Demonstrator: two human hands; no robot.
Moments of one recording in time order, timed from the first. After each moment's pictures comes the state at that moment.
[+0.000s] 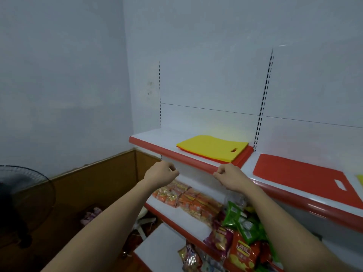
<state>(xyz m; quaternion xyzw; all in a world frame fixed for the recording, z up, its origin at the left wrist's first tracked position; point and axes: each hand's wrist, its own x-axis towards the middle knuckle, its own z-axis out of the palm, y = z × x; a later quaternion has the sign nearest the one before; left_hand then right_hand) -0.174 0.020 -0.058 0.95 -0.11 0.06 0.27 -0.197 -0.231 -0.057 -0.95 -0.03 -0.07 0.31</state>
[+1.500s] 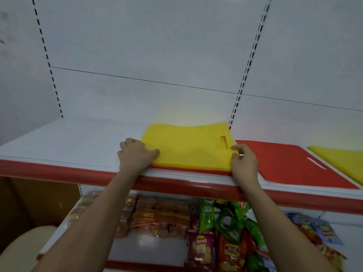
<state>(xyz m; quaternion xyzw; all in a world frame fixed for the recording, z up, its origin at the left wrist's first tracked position) 0.177 -0.043 -0.102 0.94 -0.19 0.05 0.29 -0.015 -0.269 -0.114 -0.78 0.32 -0.42 0.34</state>
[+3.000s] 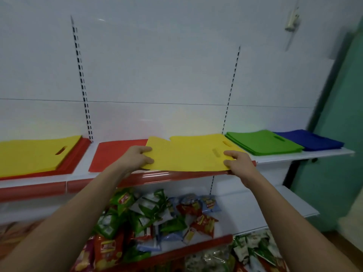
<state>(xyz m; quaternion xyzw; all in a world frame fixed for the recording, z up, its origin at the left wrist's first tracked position) -0.202 -0.353 -0.041 0.73 -0.39 -0.24 0.51 -0.482 -0.524 -0.037 -0.74 0.44 -0.32 0.41</state>
